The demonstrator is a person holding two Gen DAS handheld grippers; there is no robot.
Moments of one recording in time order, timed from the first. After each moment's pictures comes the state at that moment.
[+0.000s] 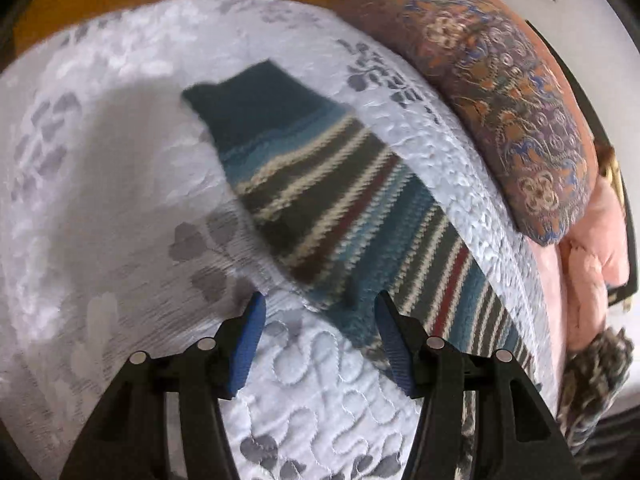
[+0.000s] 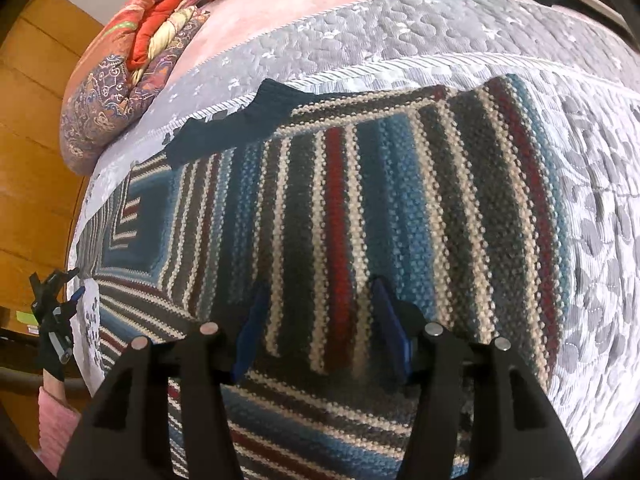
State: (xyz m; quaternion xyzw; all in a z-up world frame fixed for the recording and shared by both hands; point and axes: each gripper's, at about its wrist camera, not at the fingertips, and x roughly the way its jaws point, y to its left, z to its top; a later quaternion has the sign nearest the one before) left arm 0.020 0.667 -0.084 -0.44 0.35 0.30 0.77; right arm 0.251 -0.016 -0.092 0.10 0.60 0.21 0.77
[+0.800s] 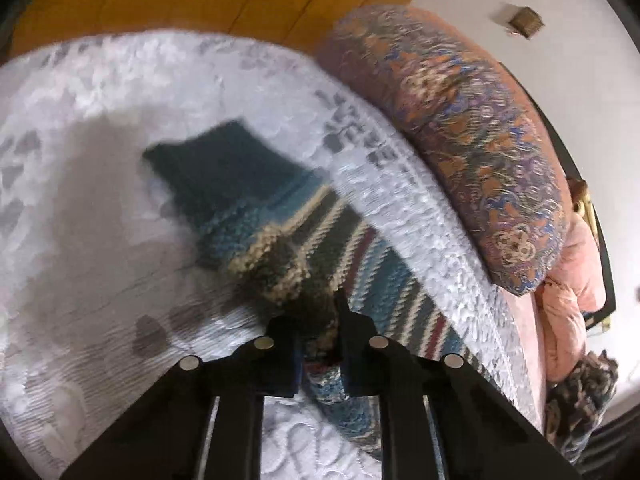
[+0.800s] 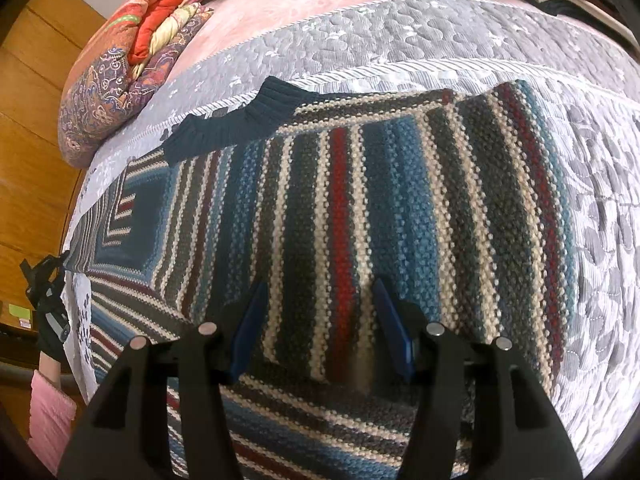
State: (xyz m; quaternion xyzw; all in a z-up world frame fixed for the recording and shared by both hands) left arm 0.040 0.676 -0.063 -0.40 0.27 0.29 0.83; right arm 0.251 -0.008 -0.096 0.08 0.59 0.21 0.77
